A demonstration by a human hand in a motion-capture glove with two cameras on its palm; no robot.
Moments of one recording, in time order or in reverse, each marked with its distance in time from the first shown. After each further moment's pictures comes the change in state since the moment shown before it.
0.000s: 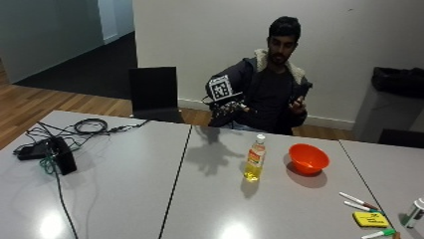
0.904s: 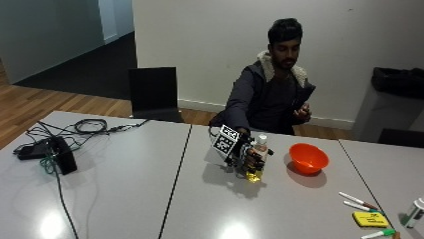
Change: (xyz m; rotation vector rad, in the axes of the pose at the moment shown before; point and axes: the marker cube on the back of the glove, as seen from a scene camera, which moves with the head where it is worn) arm -0.028 -0.134 0.164 0.003 -0.721 0.139
